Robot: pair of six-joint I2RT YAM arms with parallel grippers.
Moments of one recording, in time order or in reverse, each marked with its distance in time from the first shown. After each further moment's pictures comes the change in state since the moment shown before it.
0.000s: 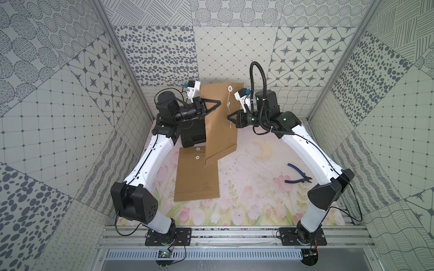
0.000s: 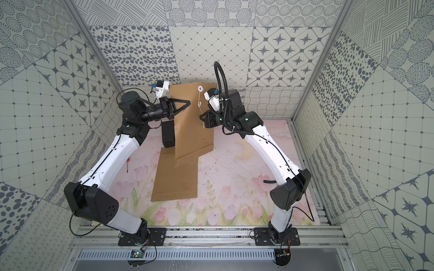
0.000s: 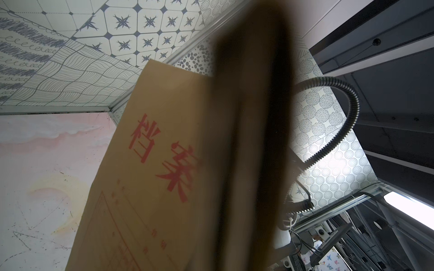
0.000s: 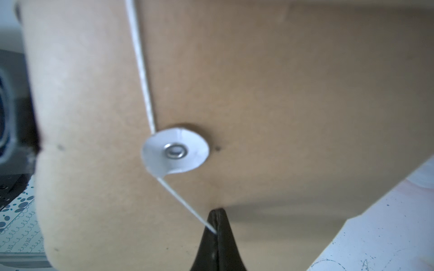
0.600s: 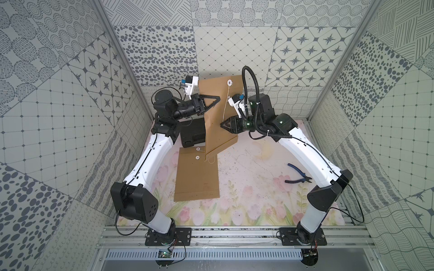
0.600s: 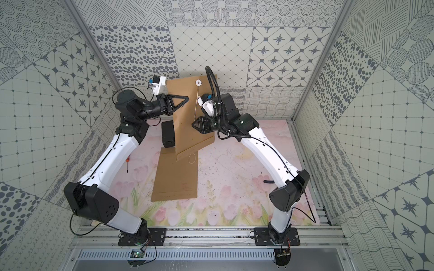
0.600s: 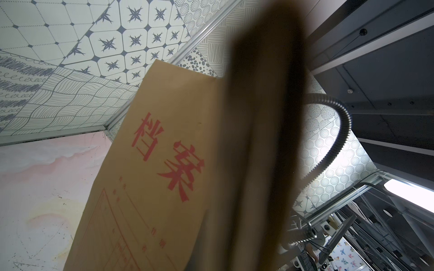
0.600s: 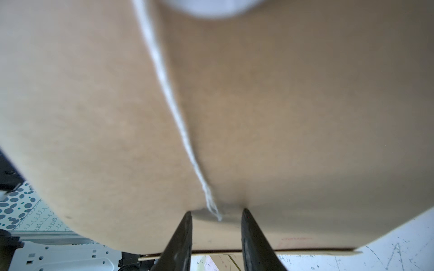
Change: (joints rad) left arm 0.001 0.007 0.030 0.079 -0.002 -0.002; right arm 0.042 -0.013 -0.019 -0.064 0.010 0.051
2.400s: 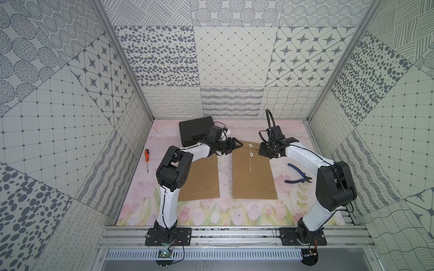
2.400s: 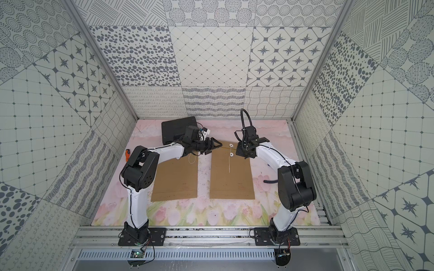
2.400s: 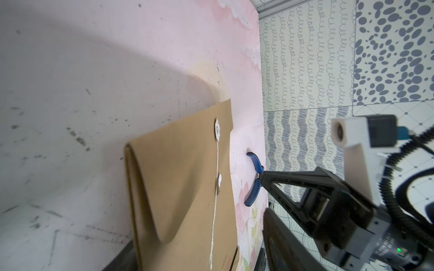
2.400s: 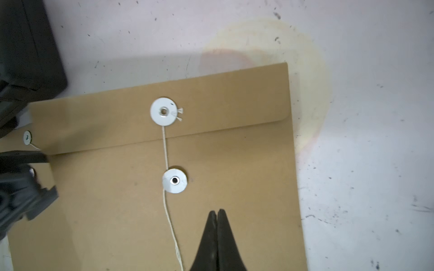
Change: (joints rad) left arm -0.251 0.505 -0.212 -0.252 -0.371 0.336; right arm -0.333 -0.028 -0.787 0.222 0.300 0.167
